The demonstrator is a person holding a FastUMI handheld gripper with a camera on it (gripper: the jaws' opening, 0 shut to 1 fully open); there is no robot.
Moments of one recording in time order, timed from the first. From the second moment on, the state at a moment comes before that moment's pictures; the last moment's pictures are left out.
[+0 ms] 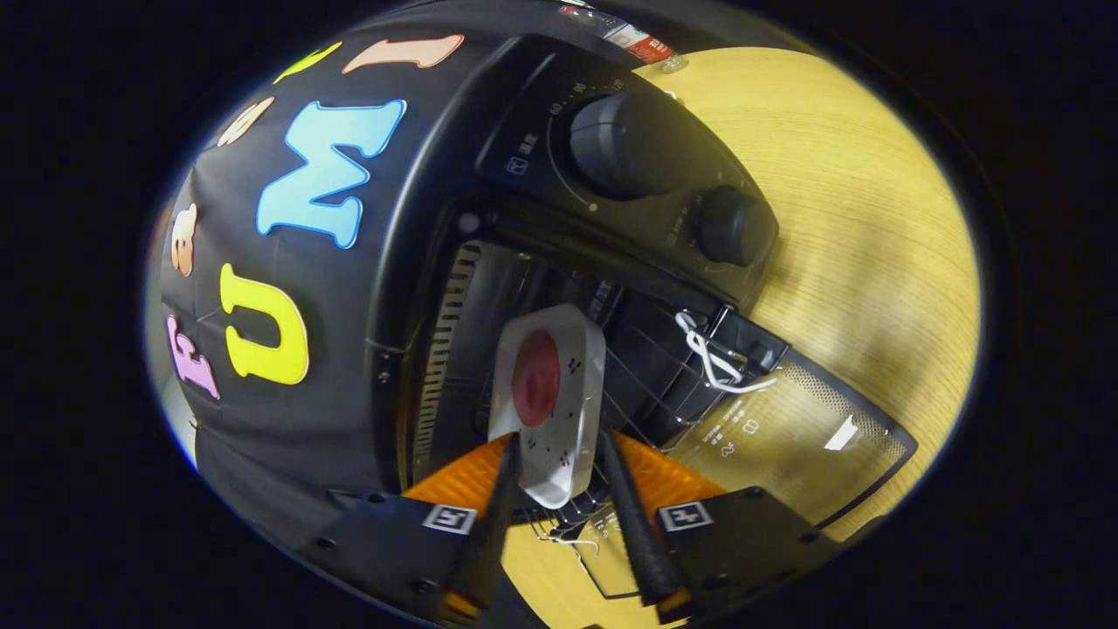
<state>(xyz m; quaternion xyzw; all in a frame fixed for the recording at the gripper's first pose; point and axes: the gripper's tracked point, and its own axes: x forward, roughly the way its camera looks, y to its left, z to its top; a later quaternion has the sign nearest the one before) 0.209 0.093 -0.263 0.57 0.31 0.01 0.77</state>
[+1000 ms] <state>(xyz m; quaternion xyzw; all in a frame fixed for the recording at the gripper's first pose) 0.091 0.105 -0.237 0.31 0.38 0.12 0.86</state>
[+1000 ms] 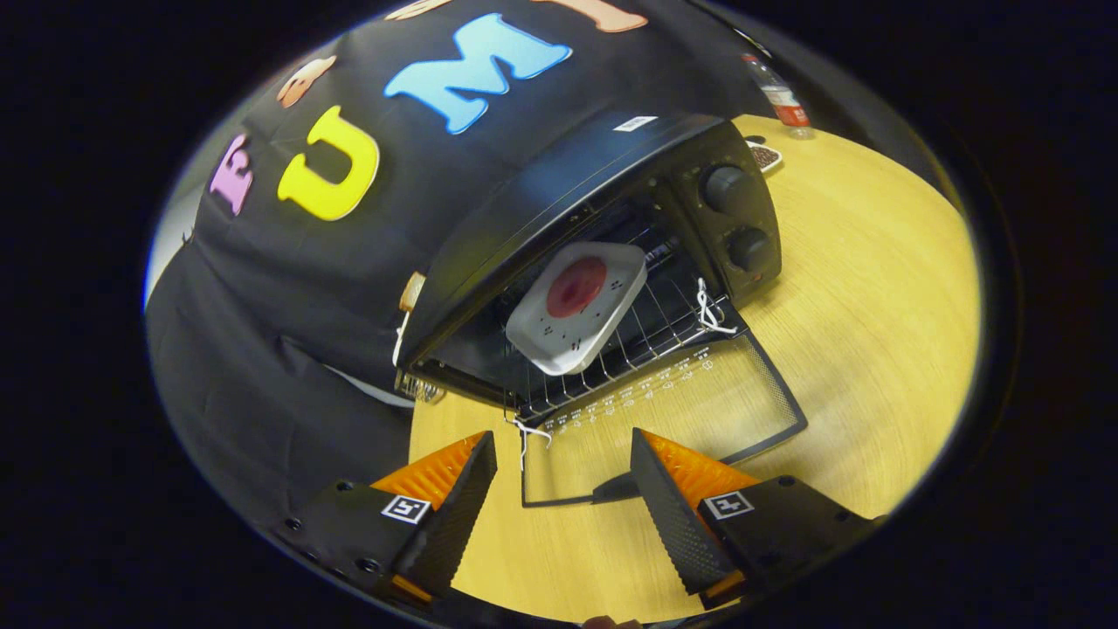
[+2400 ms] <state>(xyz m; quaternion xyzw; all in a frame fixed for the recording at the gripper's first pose) 0.031 0.048 -0.336 0.01 0.49 0.06 0.87</state>
